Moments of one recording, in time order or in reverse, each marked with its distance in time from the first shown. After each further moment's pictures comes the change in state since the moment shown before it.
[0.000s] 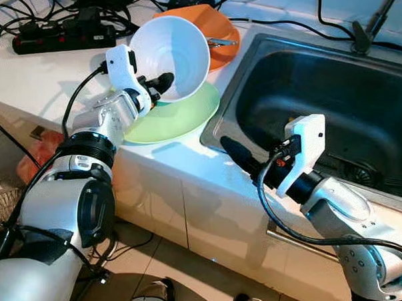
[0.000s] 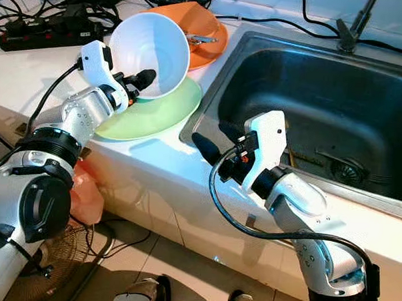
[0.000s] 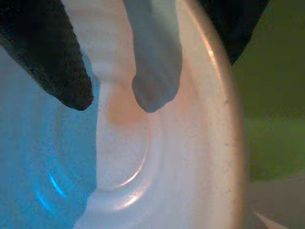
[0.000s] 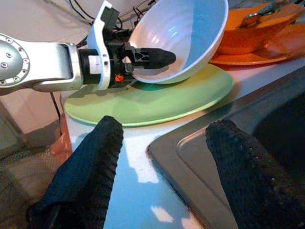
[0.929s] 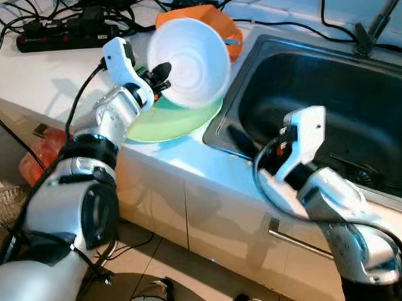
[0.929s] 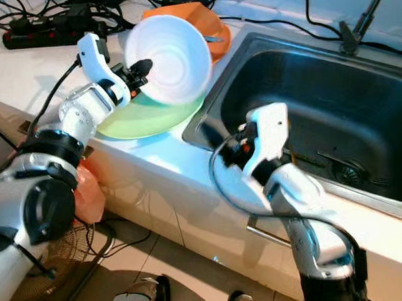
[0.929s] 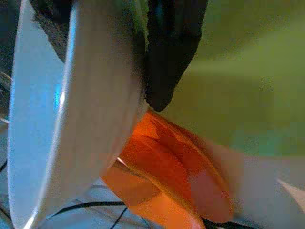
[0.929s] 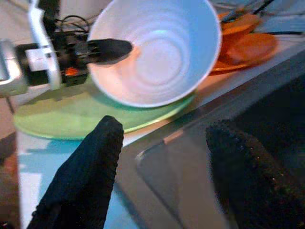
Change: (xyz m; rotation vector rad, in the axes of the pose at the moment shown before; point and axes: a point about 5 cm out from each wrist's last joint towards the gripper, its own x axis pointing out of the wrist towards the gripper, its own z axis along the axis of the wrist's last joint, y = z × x) left arm 0.000 -0.014 0.004 -0.098 -0.091 -0.135; right arm 0.014 -0.024 -0.003 -0.035 -0.023 -0.156
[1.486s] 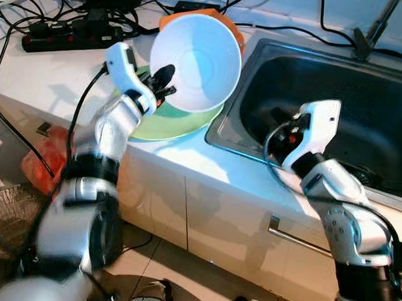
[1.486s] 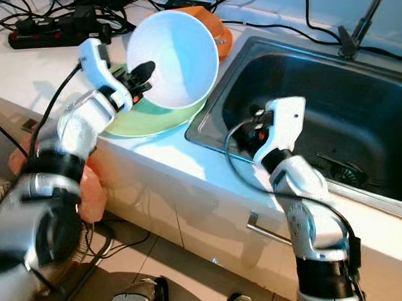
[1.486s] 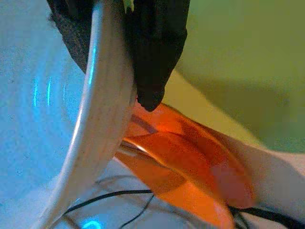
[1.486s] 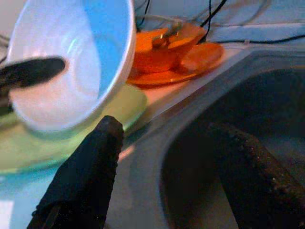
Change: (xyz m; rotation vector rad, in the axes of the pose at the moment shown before) left arm -0.015 -0.009 -0.009 0.007 -0.046 -0.112; right arm 0.011 -0.026 0.001 0.061 -0.055 -0.151
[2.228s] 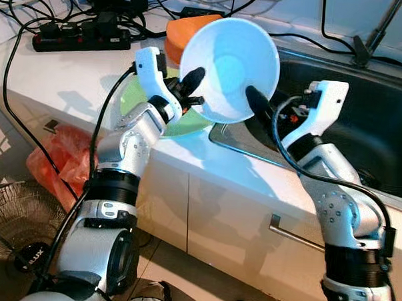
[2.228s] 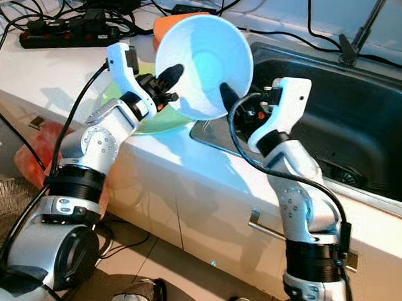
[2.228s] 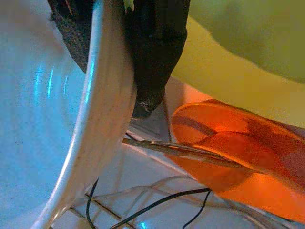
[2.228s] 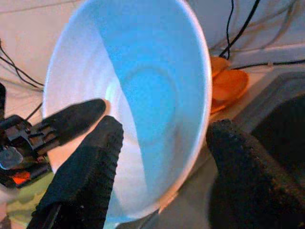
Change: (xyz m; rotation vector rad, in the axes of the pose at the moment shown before) left arm 0.007 -0.043 -0.020 0.080 0.012 -0.139; right arm 0.016 0.010 0.014 0.152 -0.085 0.036
